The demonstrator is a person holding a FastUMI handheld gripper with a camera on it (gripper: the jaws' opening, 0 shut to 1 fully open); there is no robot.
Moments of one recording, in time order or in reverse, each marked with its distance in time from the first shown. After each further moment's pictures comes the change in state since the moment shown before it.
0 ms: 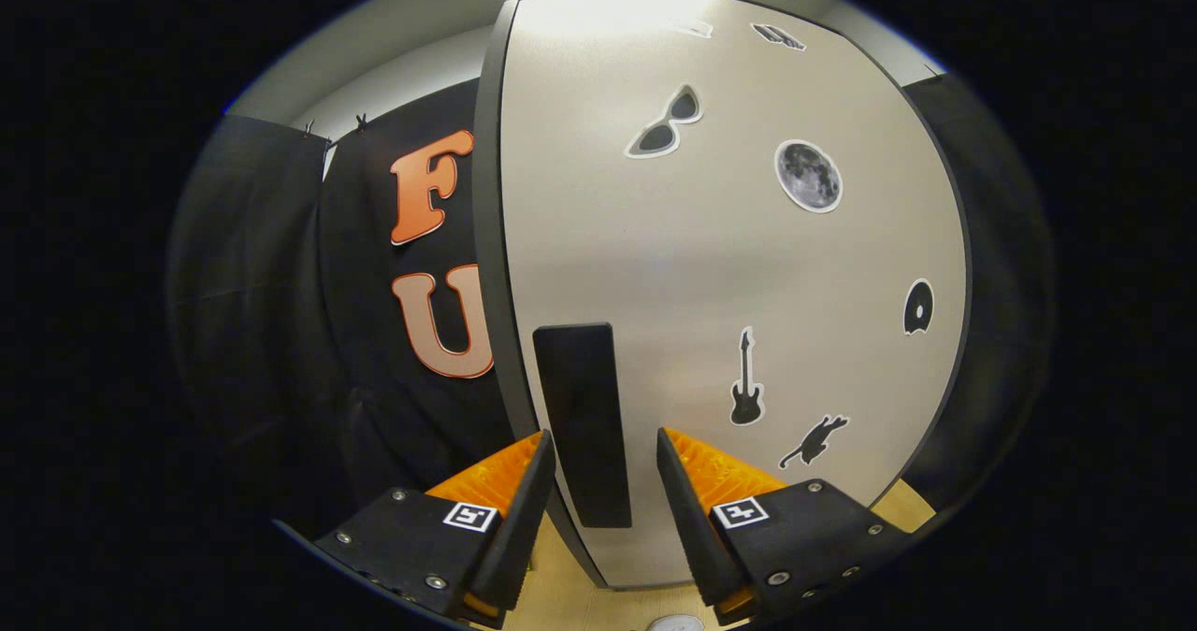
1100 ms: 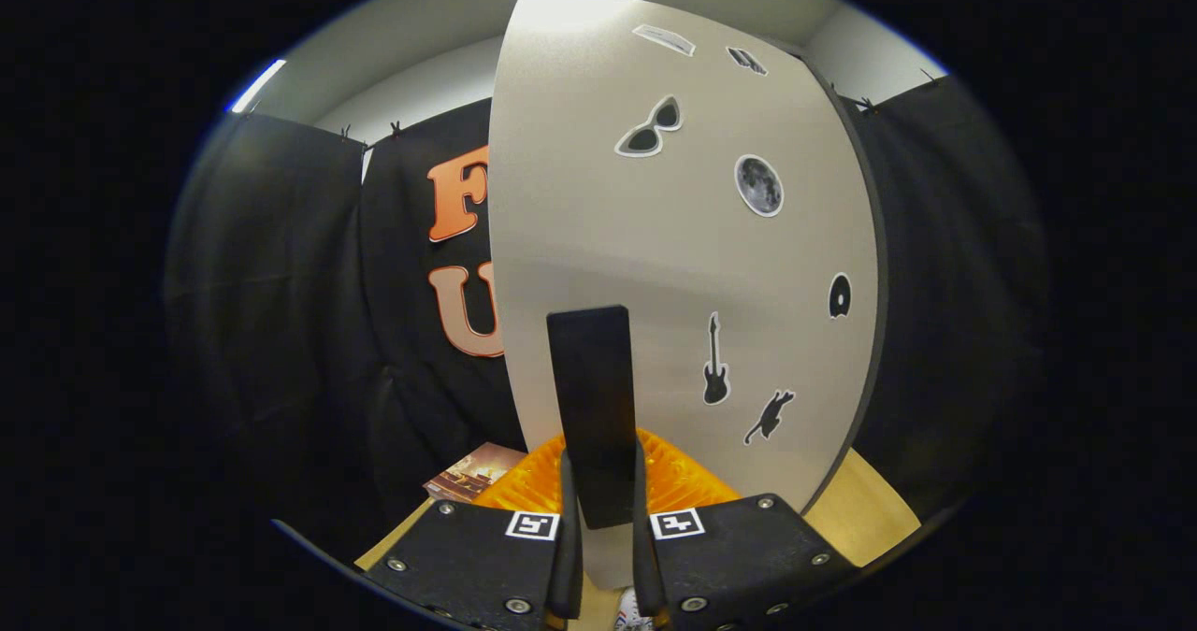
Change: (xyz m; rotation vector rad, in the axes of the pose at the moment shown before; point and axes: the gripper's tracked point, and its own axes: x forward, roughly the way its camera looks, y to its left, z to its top) arm -0.111 -0.026 -0.004 -0.041 -0.009 0.067
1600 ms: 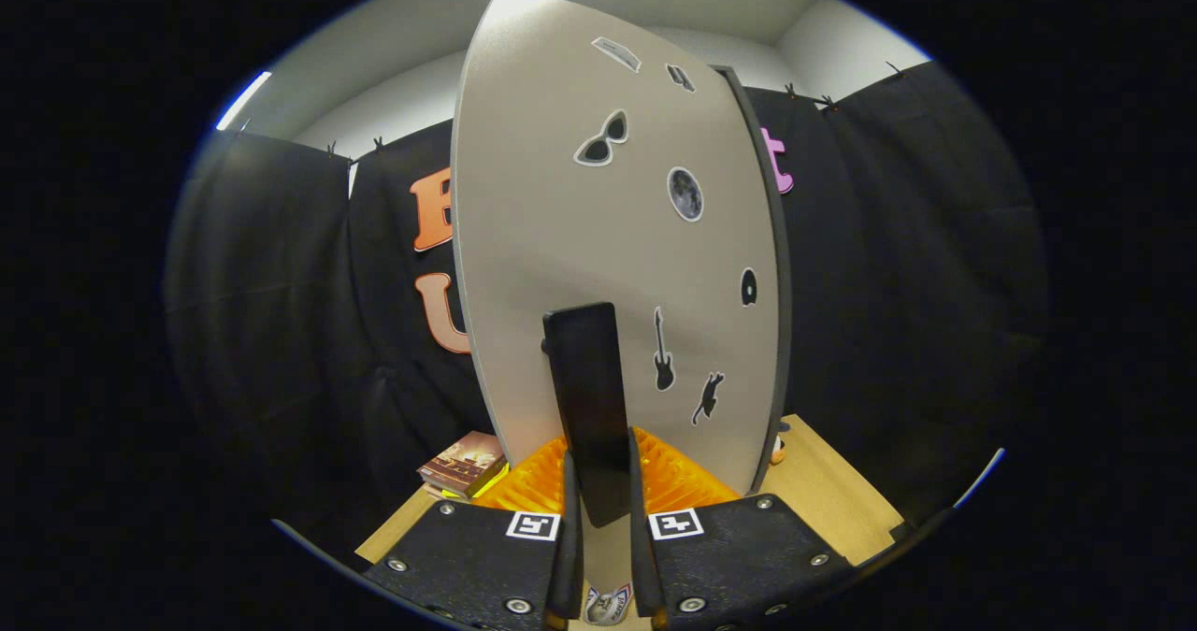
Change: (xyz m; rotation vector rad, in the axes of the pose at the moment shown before) arm -0.067 -0.057 -0.001 0.030 0.000 -0.072
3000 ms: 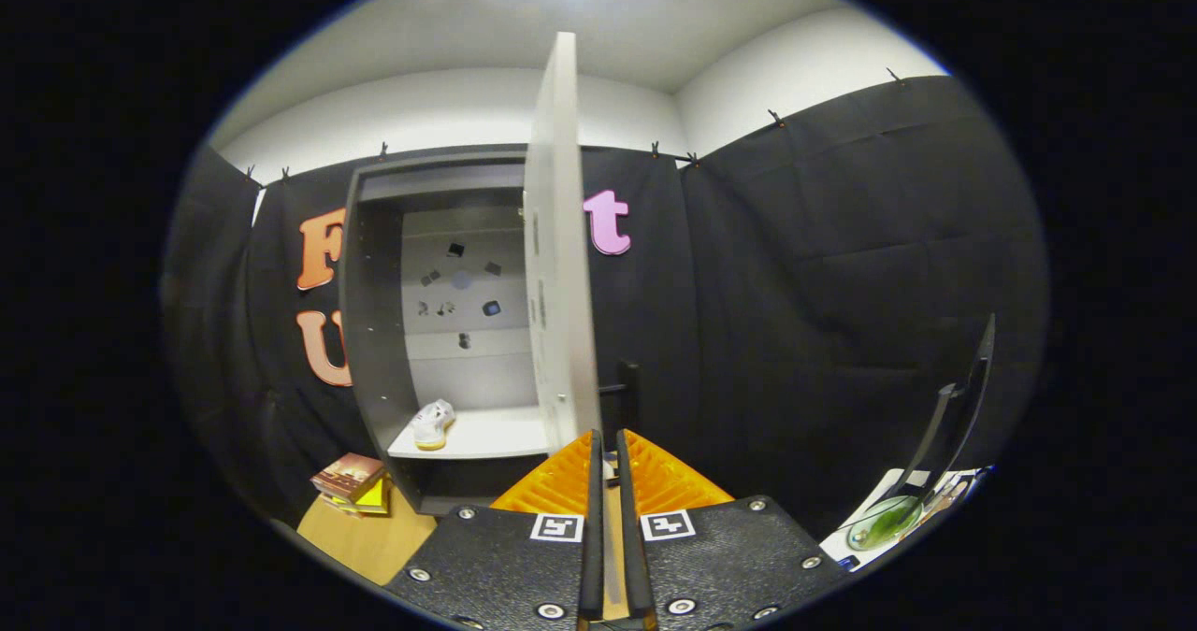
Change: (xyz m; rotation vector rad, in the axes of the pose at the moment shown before) arm -0.136 -0.152 0.059 -0.001 -0.175 -0.305
